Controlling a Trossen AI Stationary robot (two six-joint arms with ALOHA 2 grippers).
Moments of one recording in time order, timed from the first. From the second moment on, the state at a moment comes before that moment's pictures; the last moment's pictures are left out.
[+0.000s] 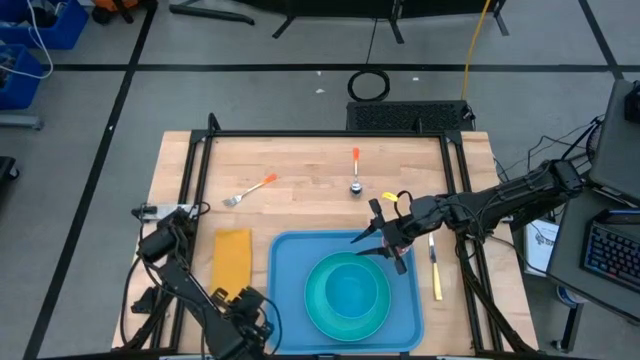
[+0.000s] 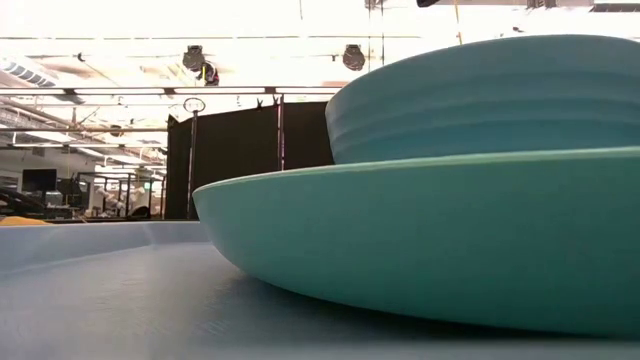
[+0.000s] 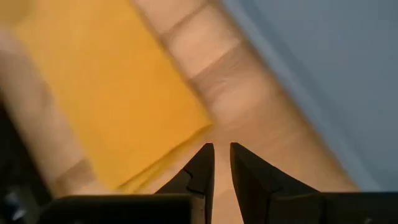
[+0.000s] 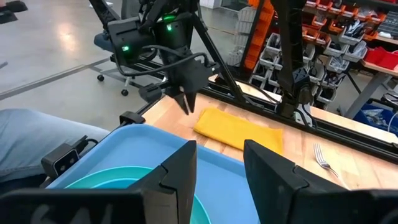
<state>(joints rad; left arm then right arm) -0.88 2.12 1.70 -1.46 -0.18 -1.88 0.26 1.16 0.79 0.15 -0.08 -0.19</state>
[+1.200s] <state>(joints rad) -0.87 2.17 1.59 -1.37 -0.10 -1.80 0.26 1.16 0.77 0.19 -0.08 -0.19</state>
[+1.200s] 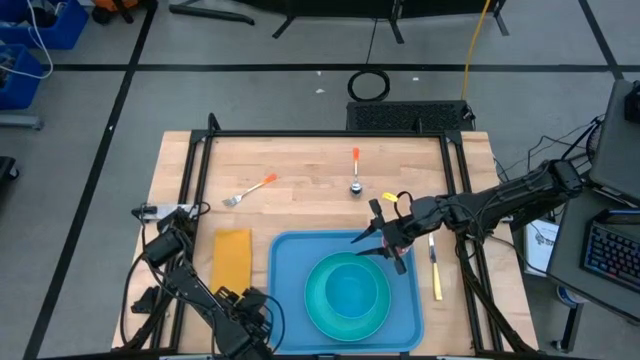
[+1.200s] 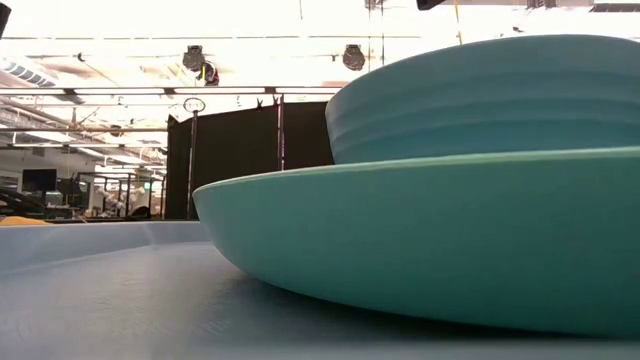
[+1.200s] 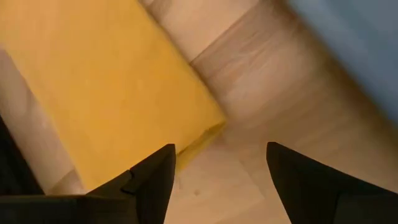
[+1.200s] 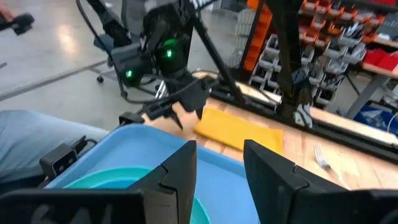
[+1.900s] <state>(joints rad) -0.86 2.16 1.53 -1.33 -0.14 -1.74 0.26 1.16 0.76 0.22 -0.08 -0.19</state>
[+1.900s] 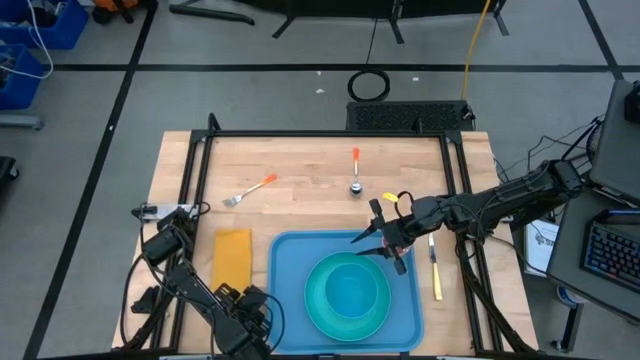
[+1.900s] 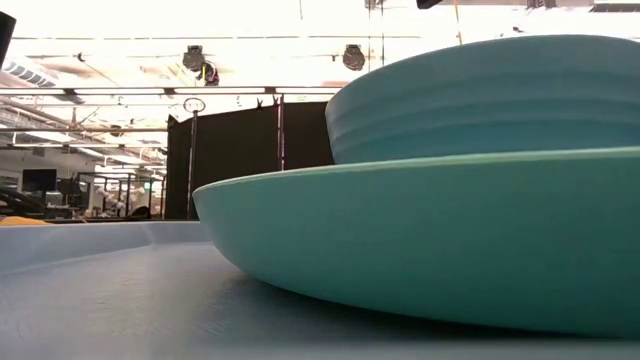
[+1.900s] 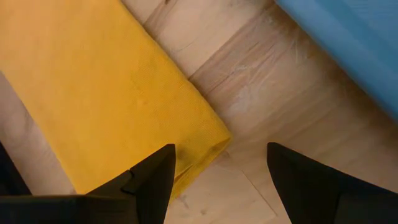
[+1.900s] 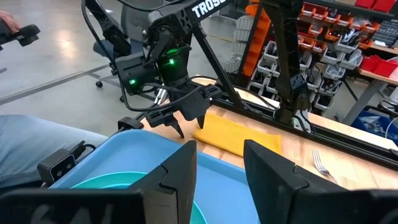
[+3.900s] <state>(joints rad) -0.82 2.16 1.63 -1.36 -0.29 -1.64 0.26 1.16 0.76 0.22 -0.08 -0.19</state>
